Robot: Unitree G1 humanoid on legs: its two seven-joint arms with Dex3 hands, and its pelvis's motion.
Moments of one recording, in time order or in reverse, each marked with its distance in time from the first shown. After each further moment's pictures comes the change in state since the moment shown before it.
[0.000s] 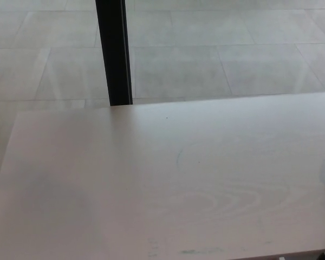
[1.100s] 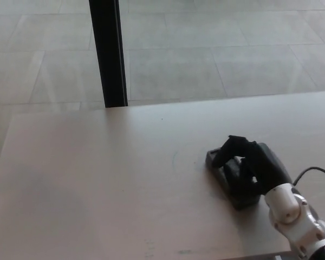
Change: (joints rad) left_arm -0.010 0.001 -0.002 -0.007 -0.005 -0.016 0.003; right_arm -0.061 0.460 0.184 -0.152 -0.021 -0.012 -0.073
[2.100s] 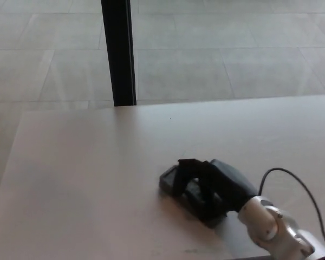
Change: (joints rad) left_arm -0.002 0.000 -0.009 -0.015 0.004 -0.002 0.015; right_arm 0.035 -0.093 0.133 -0.154 -0.069 -0.002 0.089
